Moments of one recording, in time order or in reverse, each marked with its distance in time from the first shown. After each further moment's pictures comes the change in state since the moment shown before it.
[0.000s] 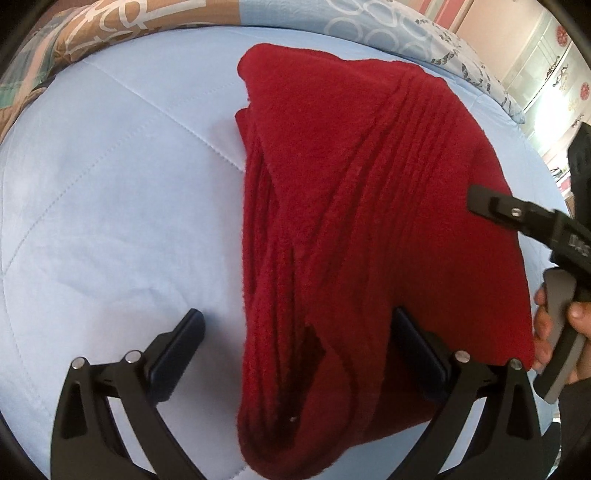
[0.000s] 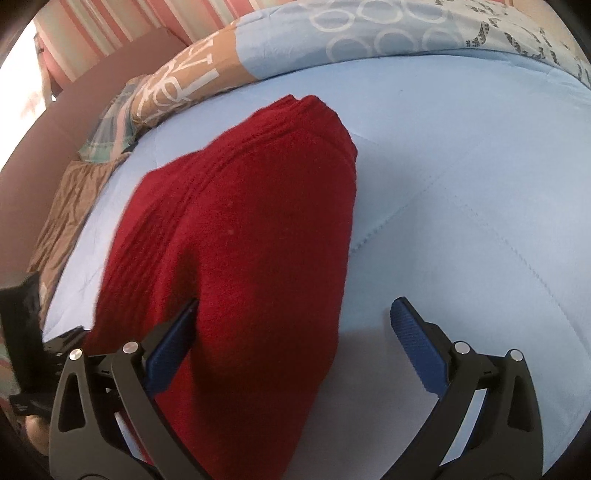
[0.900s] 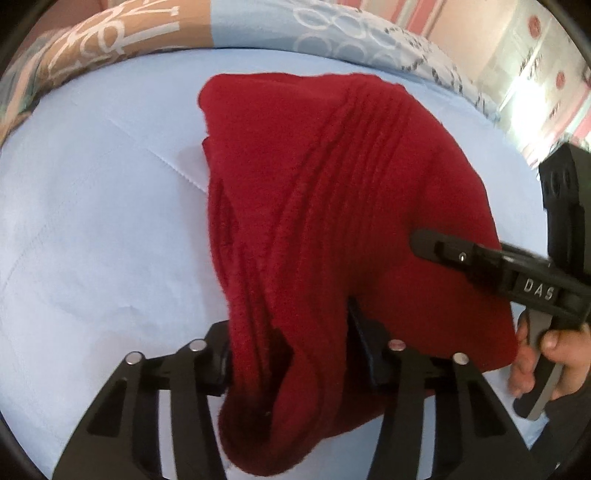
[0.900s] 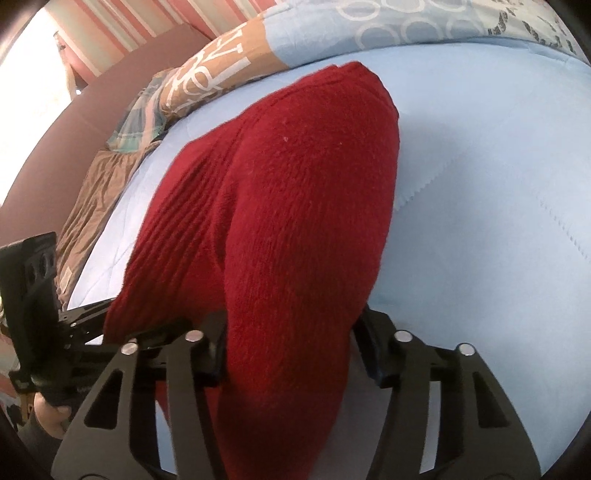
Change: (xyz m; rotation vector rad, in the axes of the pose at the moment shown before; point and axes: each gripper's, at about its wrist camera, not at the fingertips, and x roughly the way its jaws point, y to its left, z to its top) left arm -0.008 -0.001 -0.002 0.053 -0.086 -0.075; right arm 0.000 0.017 -0.029 -0.025 0.010 0.106
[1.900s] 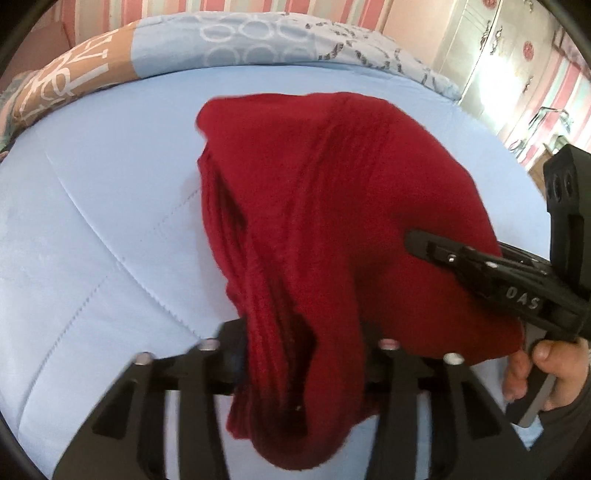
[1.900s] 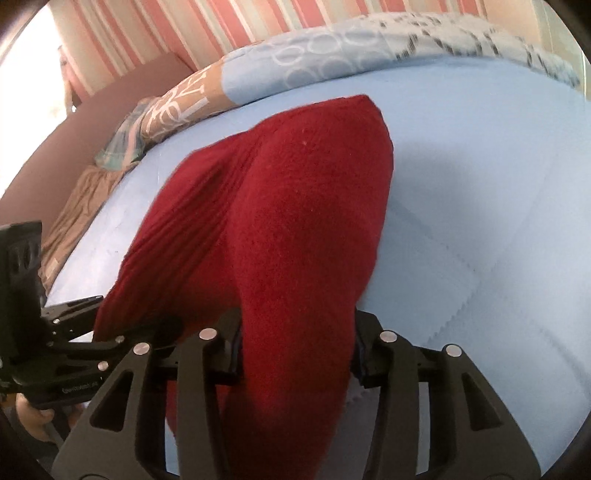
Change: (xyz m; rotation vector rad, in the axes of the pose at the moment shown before) left arm 0.022 -0.172 -0.058 0.110 -0.066 0.013; right arm -0.119 -0.124 -0.072 0.015 -0.129 -0.083
